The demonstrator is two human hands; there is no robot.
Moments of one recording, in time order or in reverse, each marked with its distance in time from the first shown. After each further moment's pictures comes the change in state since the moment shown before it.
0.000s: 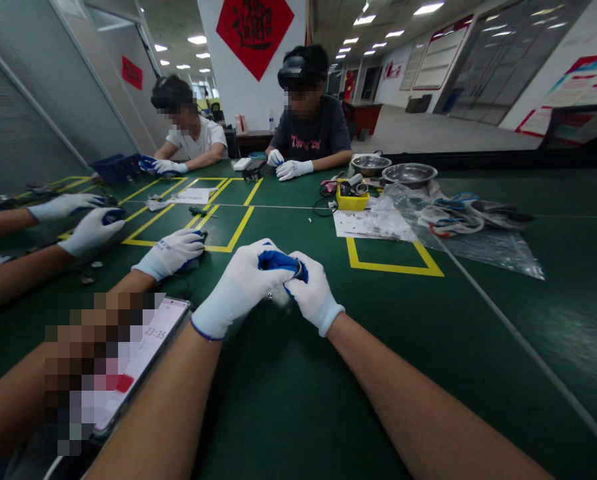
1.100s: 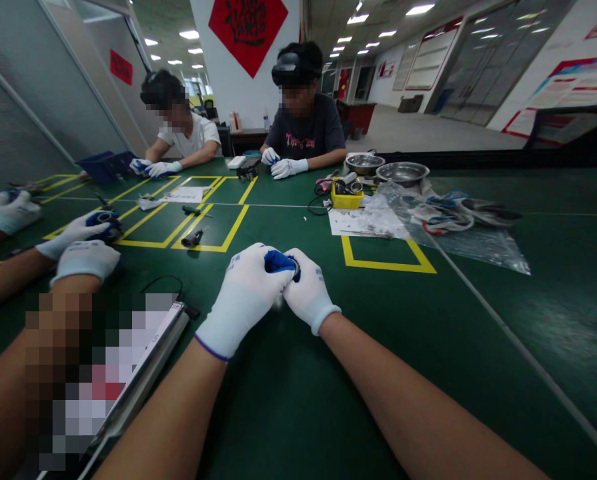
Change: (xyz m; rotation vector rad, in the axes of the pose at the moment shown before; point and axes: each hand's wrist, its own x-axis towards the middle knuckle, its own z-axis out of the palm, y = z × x) left_hand -0.001 0.015 0.021 0.428 0.117 -0.165; right_hand -0.001 0.000 0.003 -0.228 0.076 0.057
